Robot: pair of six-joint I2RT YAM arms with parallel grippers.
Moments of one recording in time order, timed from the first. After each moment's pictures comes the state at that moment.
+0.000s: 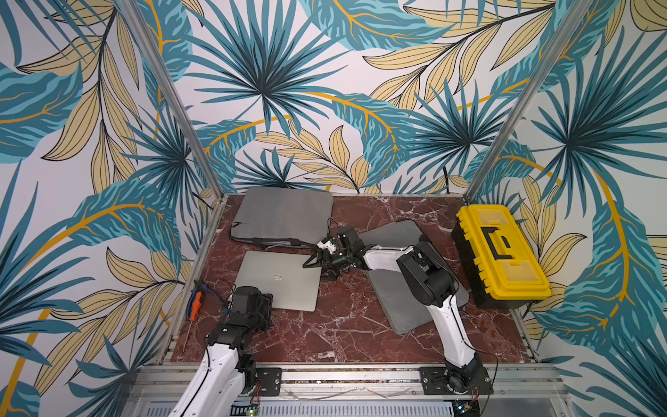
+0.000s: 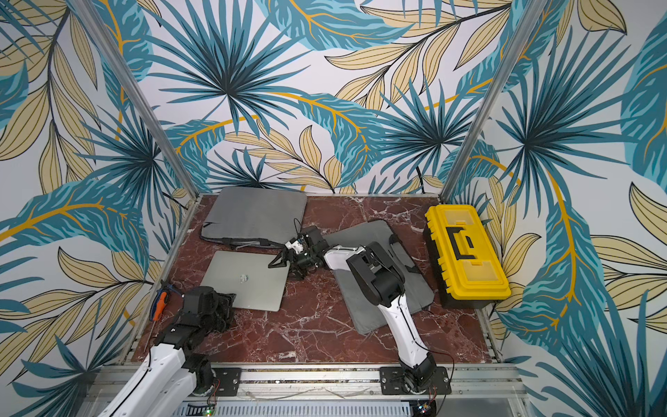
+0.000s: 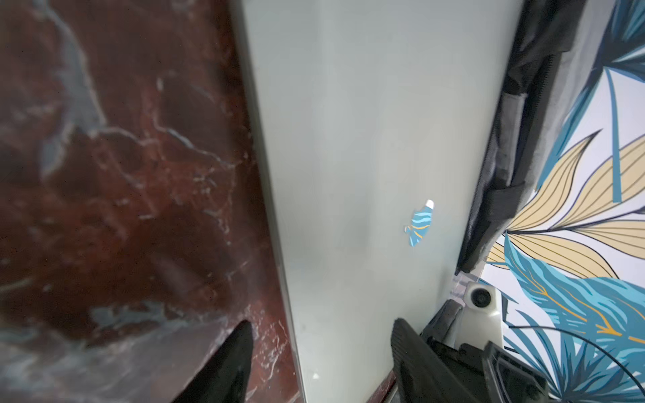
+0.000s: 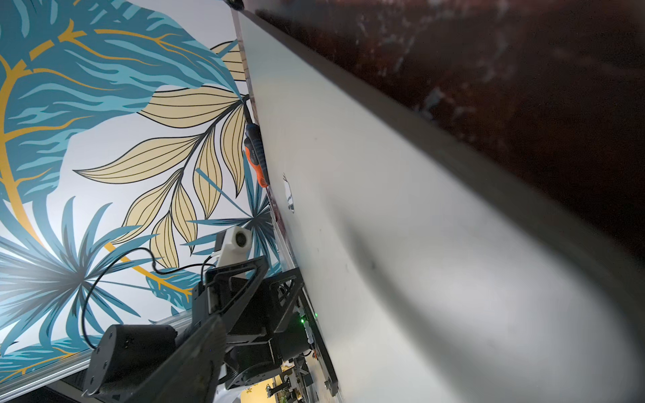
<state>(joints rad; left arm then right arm) -0.11 0.61 0.25 -0.47 0.06 -1.58 0.63 2.31 1.48 0.11 -0.95 1.03</state>
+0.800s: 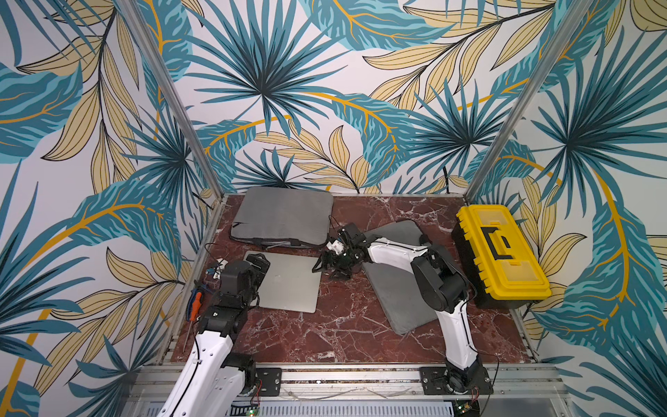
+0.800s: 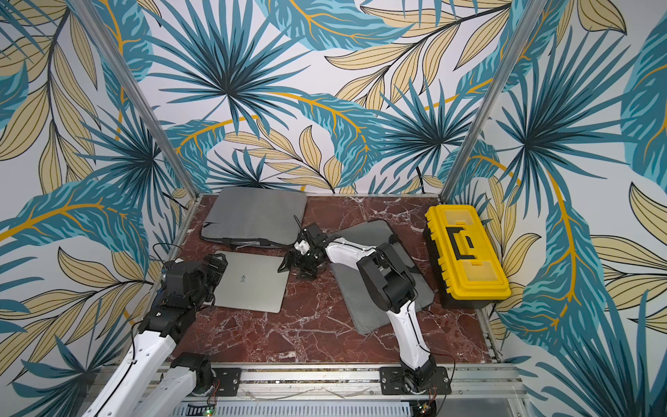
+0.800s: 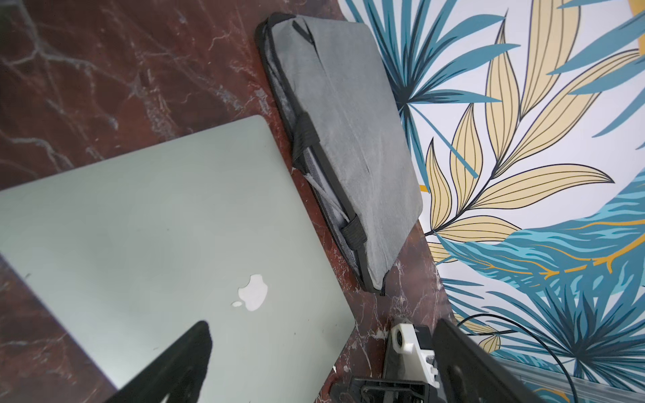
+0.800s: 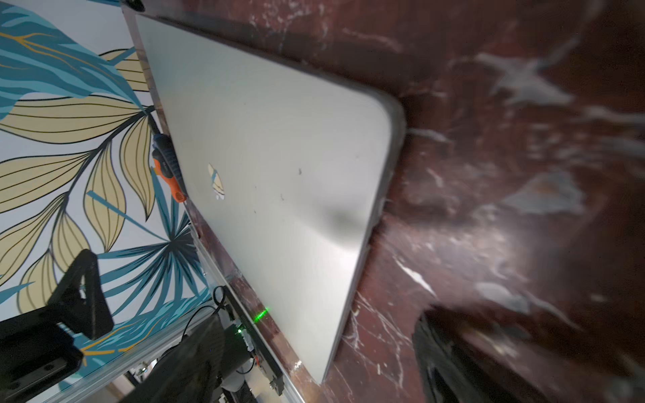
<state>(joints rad) -0.11 0.73 0.54 -0.36 -0.13 -1.18 0.63 2.17 1.53 -0.43 -0.64 0.76</state>
